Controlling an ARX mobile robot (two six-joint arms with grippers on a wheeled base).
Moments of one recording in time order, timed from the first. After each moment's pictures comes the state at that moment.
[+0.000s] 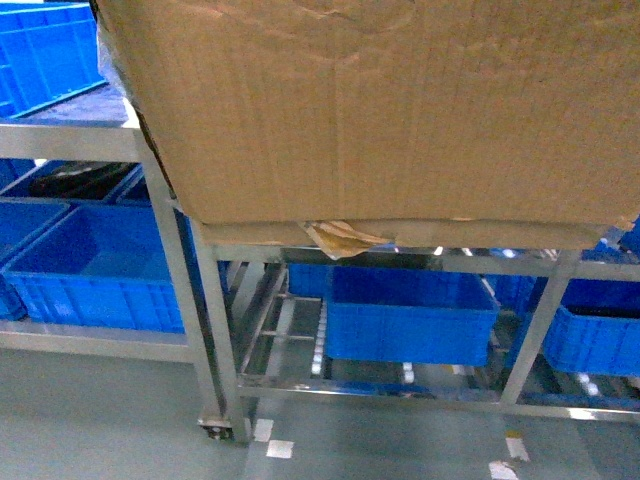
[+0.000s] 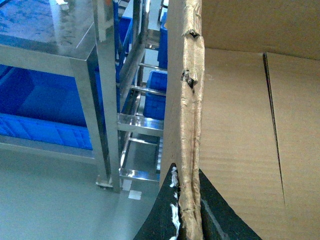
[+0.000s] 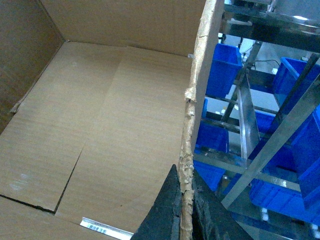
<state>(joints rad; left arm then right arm) -0.38 1.47 1.15 -0.09 -0.35 -0.33 0.15 1.32 1.04 0.00 -0.11 -0.08</state>
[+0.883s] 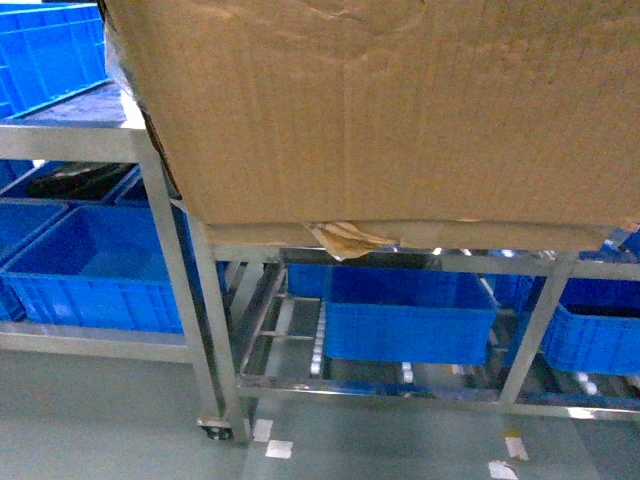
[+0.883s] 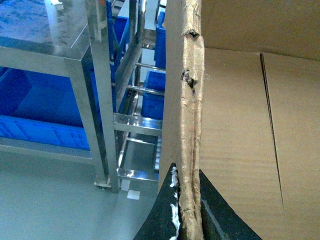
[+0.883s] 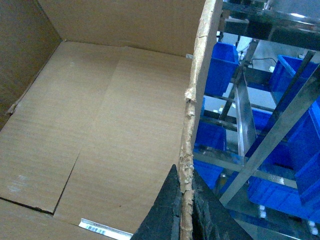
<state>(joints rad) -0.38 1.47 1.15 -0.09 -0.35 -0.33 0.14 1.32 1.04 0.00 -0.11 -0.08</state>
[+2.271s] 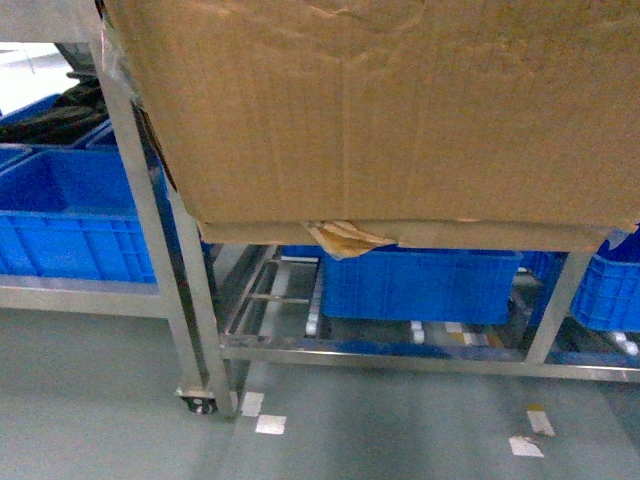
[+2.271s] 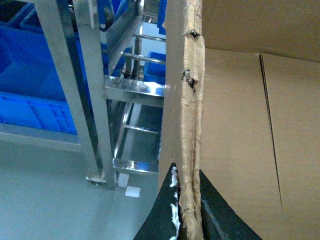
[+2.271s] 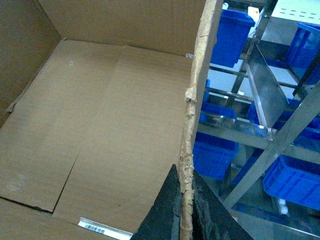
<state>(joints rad) -0.38 1.47 1.15 -0.09 -0.35 -0.33 0.14 1.32 1.03 0.00 -0.11 -0.08</state>
